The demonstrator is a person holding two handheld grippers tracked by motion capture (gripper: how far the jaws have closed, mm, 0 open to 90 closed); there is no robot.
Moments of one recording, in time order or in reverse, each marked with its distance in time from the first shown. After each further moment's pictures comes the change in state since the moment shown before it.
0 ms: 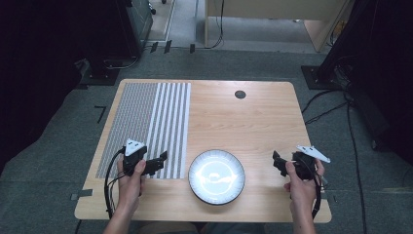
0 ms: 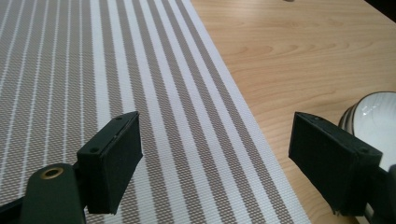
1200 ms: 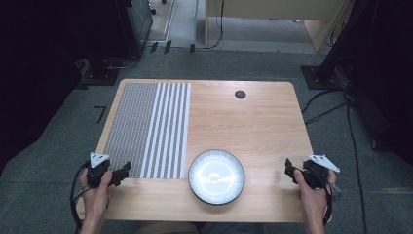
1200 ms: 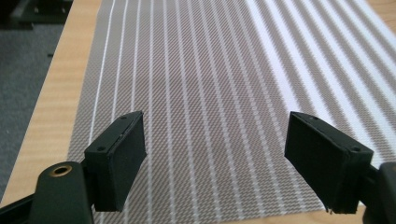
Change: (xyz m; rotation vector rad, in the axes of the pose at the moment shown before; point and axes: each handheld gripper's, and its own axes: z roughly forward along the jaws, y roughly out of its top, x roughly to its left) left arm 0.086 -0.040 -0.035 0.062 0.238 -0.034; right arm -0.040 -0.023 0.000 0.000 -0.108 -0.033
